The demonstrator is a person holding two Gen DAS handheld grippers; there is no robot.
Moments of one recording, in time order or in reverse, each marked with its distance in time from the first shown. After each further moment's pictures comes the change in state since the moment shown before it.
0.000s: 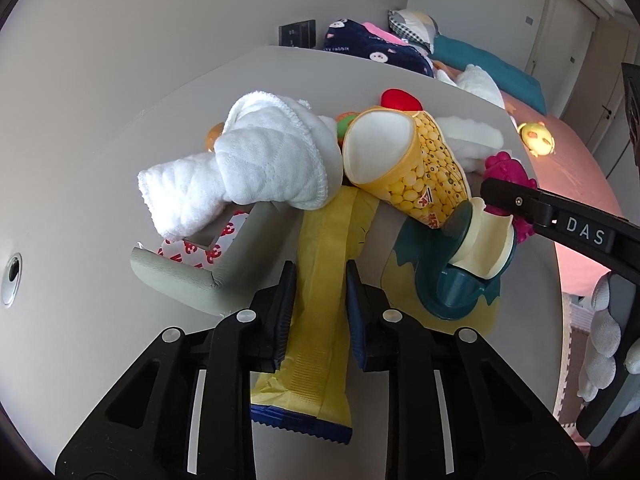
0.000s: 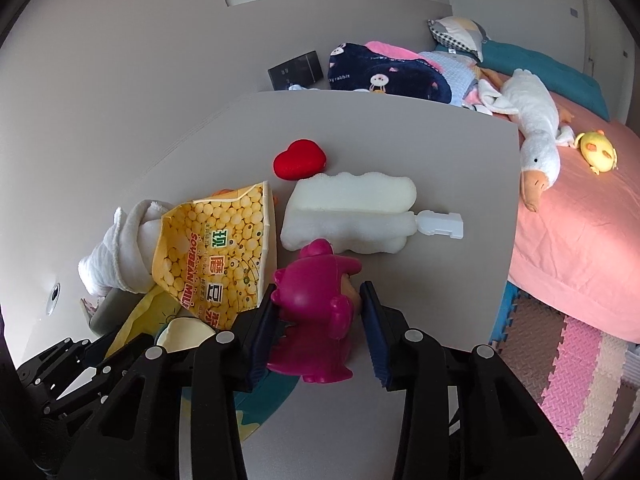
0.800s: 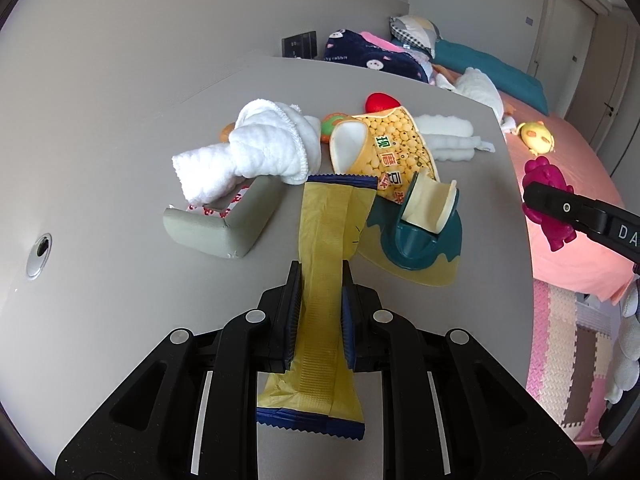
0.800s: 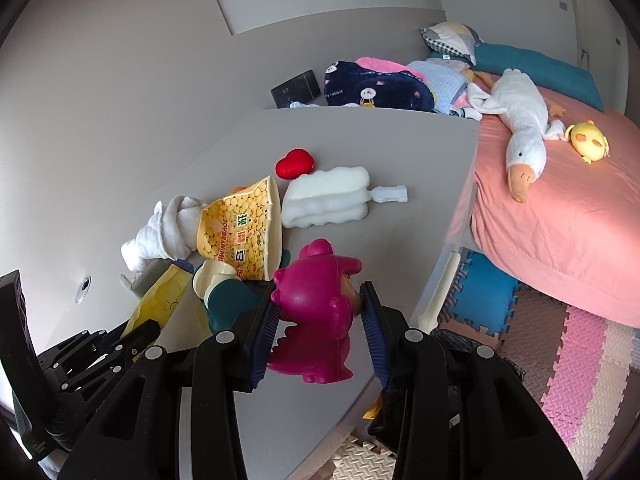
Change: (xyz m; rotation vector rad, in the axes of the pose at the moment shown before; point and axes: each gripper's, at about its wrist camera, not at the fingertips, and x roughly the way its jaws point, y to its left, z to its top) left arm -0.042 -0.020 -0.021 0.005 -0.034 0.039; right arm -0.068 -0.024 -0.029 0.030 -0.046 0.051
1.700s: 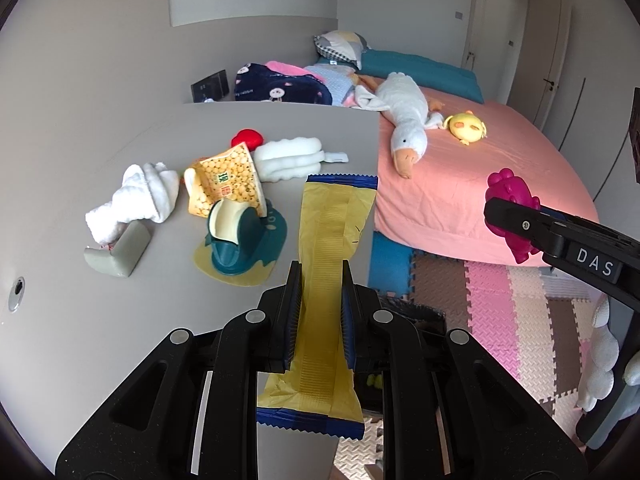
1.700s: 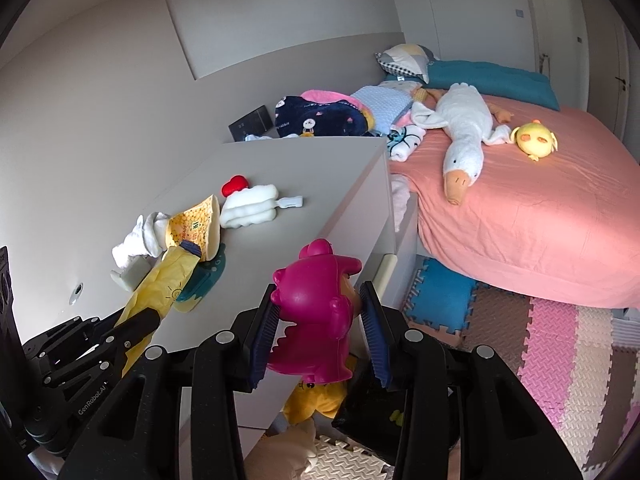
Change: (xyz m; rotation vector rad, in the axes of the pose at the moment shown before) left arm -0.050 -0.118 -0.009 0.163 -0.078 -0.155; right arm -0.098 -0.077 -0.039 0.072 -0.109 -0.105
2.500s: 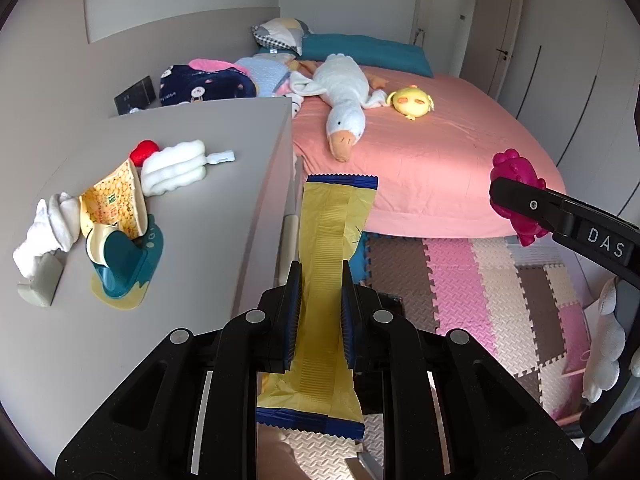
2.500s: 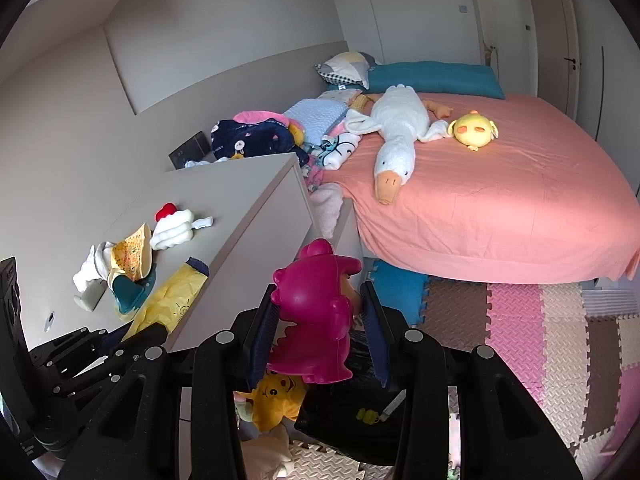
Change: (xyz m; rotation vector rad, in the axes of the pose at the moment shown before) left arm 0.026 -0.087 0.010 0.112 0.051 -0.142; right arm -0.039 -0.083 -0.008 0.104 -0.045 -0.142
